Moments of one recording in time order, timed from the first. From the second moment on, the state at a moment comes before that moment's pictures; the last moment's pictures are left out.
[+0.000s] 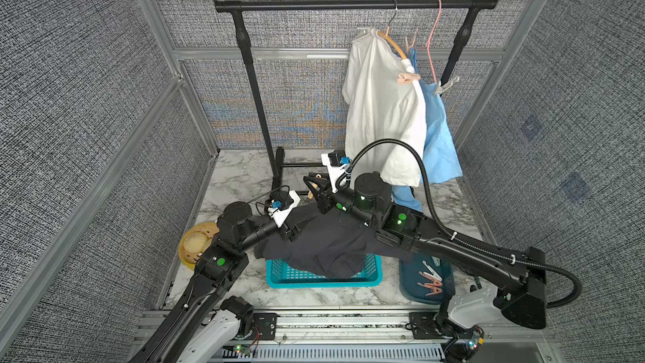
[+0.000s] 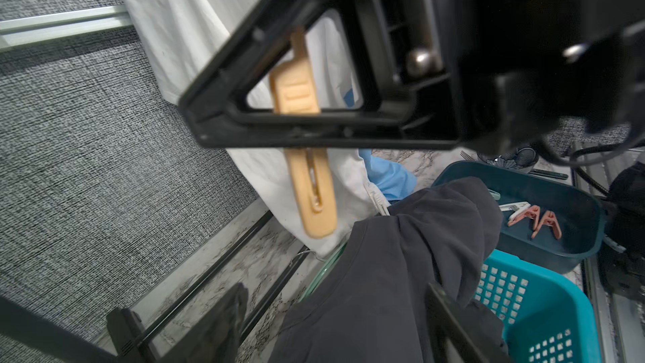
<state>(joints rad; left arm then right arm) -0.51 0.75 0.73 -0.12 0.49 0.27 1.04 1.46 1.37 0.01 0.18 0.28</state>
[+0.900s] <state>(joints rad) -0.61 0.89 0.72 0.07 0.37 0.18 1.05 1.48 1.42 -0.16 0.24 0.45</state>
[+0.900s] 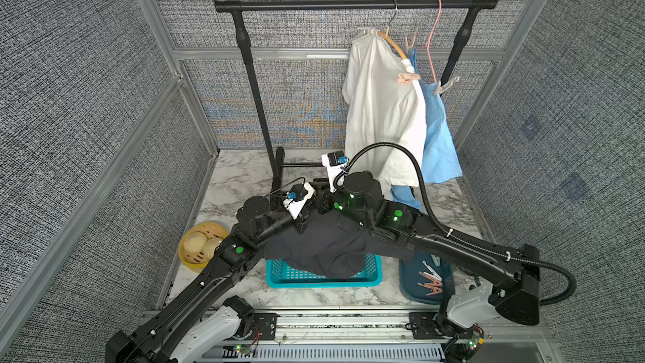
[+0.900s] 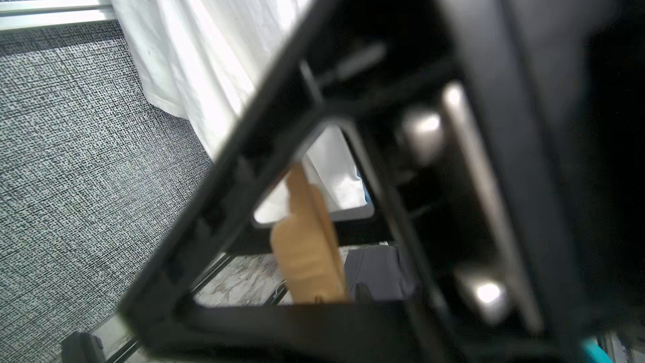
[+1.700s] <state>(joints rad) -0.61 0.91 0.79 -0.07 0.29 0.29 1.00 1.37 1.46 -0.48 0.10 0.67</state>
